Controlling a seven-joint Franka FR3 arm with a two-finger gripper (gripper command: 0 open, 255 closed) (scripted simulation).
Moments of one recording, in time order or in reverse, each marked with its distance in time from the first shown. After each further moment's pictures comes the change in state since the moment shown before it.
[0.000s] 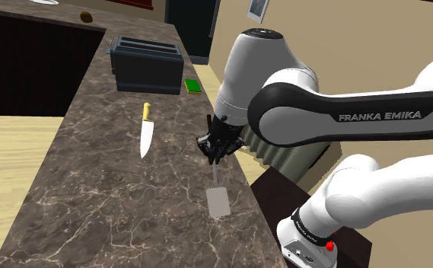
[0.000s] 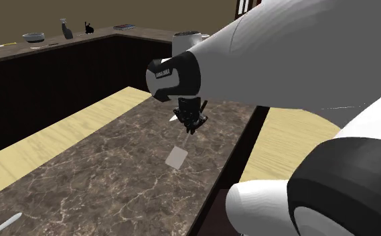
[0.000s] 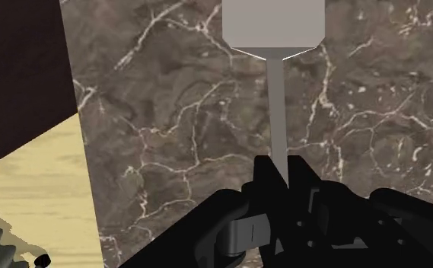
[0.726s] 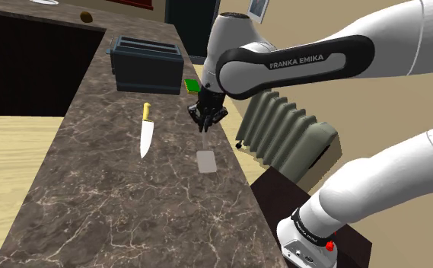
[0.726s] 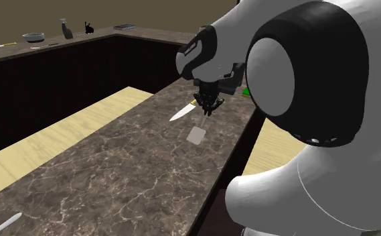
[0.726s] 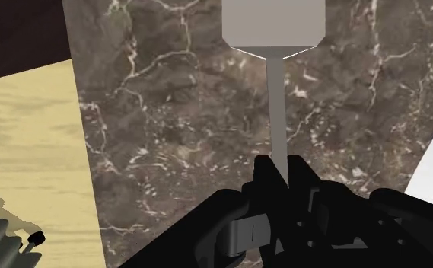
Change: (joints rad) arm -0.191 0.310 -0.077 0.208 -0.175 0.086 -0.131
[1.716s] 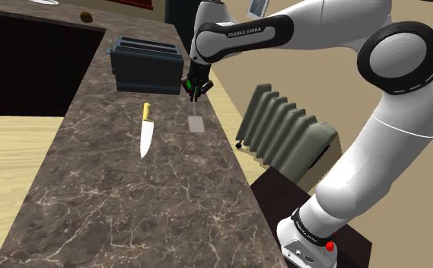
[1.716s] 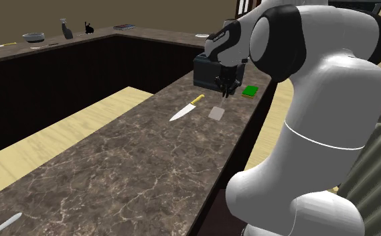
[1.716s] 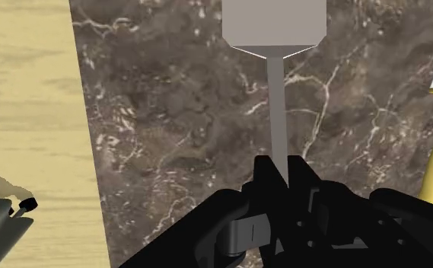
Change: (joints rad) arm -0.121 0.482 -0.081 0.500 -0.224 -0.054 -0.084
